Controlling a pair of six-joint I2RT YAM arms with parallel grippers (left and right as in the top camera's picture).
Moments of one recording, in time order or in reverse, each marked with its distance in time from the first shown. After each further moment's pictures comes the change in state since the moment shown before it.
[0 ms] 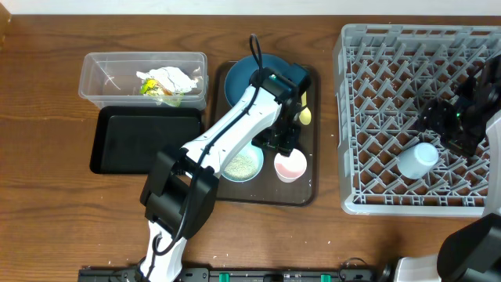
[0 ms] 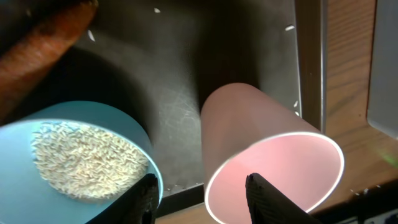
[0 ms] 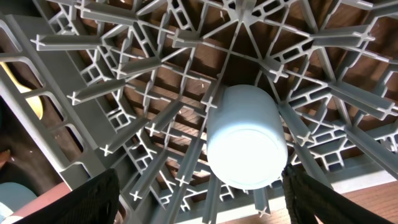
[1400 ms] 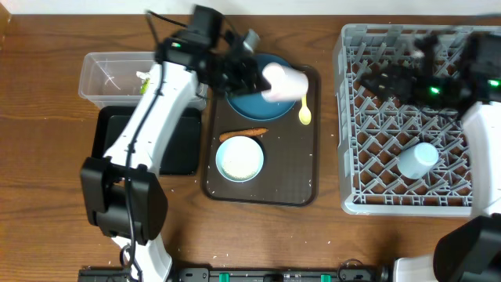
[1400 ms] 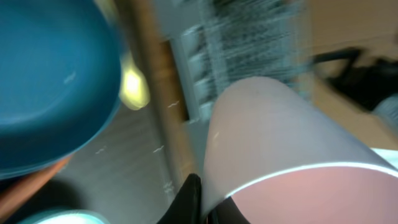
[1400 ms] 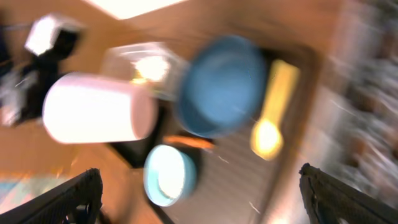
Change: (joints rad) left arm 0.409 -0.166 -0.030 0.389 0.702 -0.040; right arm 0.184 0.000 0.001 0.406 -0.796 -0.180
